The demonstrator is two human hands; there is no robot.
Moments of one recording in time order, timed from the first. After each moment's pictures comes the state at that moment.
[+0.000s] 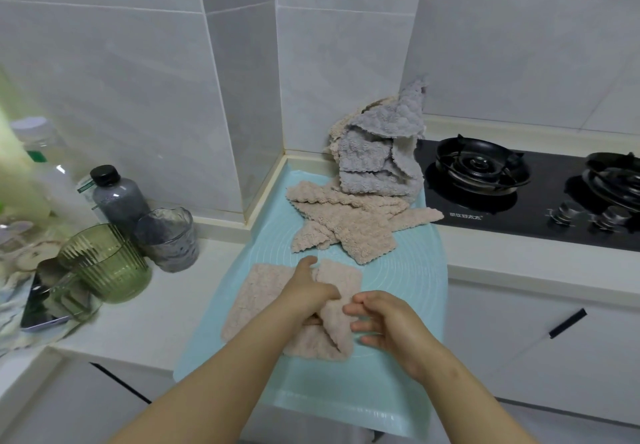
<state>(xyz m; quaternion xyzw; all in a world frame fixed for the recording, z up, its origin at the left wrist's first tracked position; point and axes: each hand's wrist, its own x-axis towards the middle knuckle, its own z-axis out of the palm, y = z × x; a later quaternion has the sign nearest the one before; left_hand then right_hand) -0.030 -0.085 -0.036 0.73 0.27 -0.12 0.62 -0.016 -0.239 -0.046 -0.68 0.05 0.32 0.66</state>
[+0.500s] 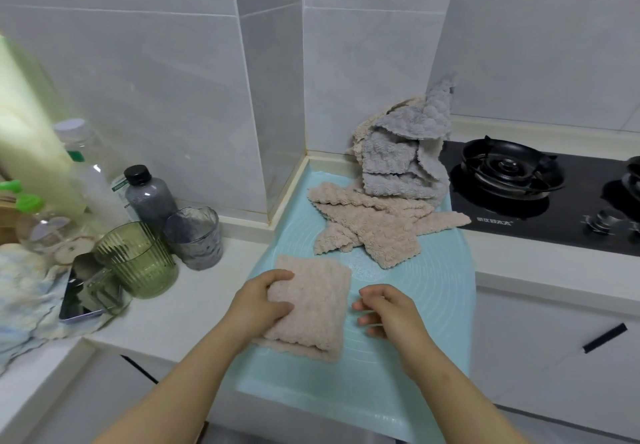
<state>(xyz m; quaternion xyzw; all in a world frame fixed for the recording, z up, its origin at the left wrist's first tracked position) -0.076 0.001 -0.059 0.81 0.24 -0.01 0.53 -0.020 -0.203 -0.045 -0.72 0.03 0.25 0.64</state>
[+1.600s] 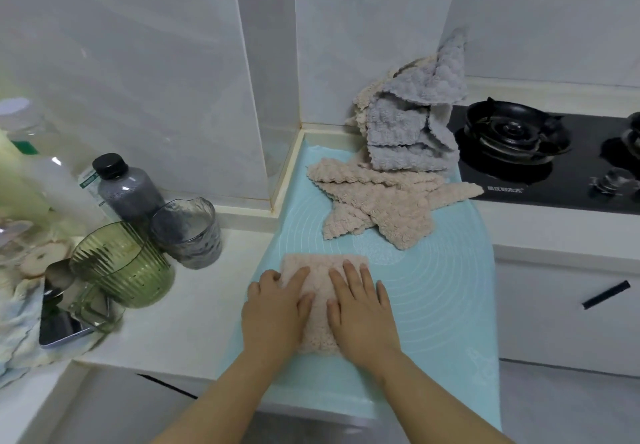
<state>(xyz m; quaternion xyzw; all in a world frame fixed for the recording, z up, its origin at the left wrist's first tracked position) -0.070 0.001 -0.098 0.98 0.17 0.02 0.10 -0.032 -0.133 -0.105 -0.96 -0.21 0.11 0.15</state>
